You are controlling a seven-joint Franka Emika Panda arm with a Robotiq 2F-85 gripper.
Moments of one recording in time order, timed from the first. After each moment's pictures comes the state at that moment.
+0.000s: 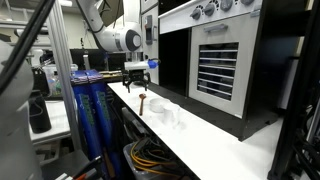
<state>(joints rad) 0.30 0.18 0.20 -2.22 -0.02 2.48 -0.58</state>
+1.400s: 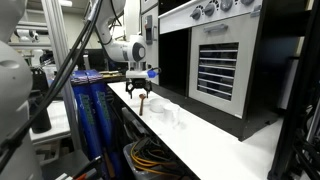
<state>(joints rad) 0.29 0.37 0.22 -2.07 -0.07 2.48 -0.37</state>
